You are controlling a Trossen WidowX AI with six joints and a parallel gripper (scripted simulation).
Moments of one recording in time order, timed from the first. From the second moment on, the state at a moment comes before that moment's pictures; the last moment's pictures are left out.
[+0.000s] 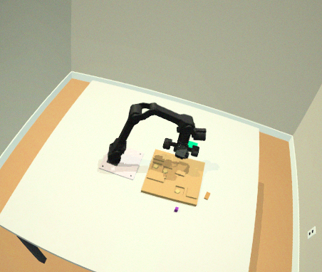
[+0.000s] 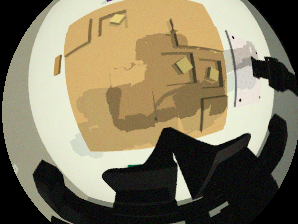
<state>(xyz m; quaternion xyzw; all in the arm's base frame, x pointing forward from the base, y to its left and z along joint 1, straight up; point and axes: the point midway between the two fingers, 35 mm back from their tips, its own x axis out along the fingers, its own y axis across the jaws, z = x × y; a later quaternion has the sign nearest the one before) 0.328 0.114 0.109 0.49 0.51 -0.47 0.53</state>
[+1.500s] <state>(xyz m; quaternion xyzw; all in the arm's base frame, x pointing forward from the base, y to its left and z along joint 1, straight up) 0.329 0.115 0.064 0.49 0.51 -0.47 0.52</state>
